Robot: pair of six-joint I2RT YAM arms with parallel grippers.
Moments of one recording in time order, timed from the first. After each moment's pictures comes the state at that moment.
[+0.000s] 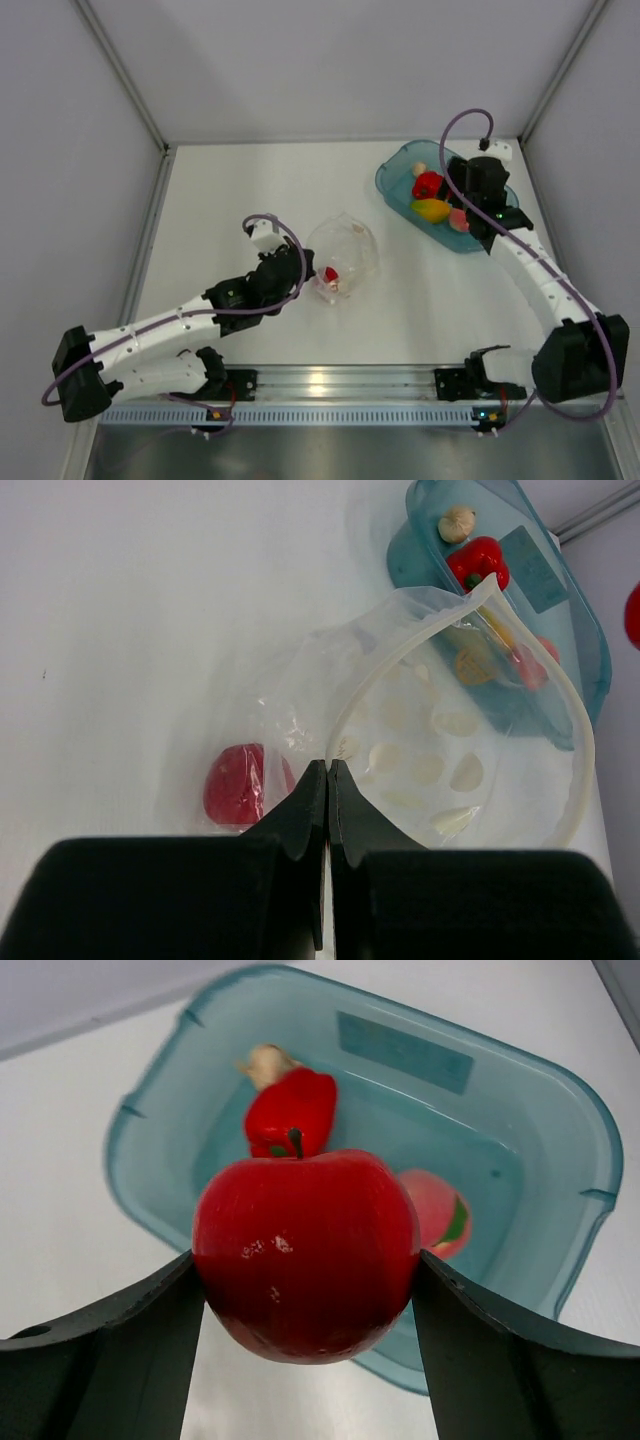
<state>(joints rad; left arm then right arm) -1.03 1.02 0.74 -0.19 -0.71 -0.96 0.26 1.20 1.04 -0.26 0.34 0.34</state>
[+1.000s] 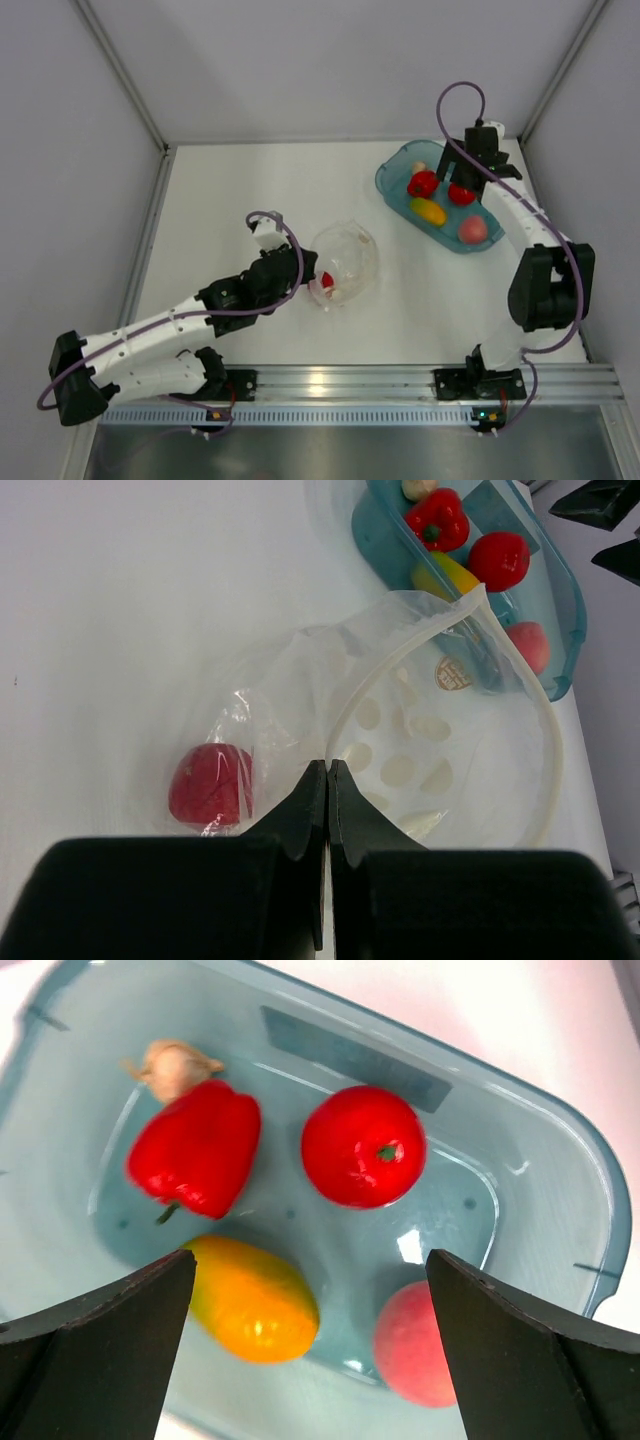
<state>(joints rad) -1.03 0.98 0.76 -0.21 -0.60 -0.88 0.09 1.69 1.40 -0.41 0.30 0.29</state>
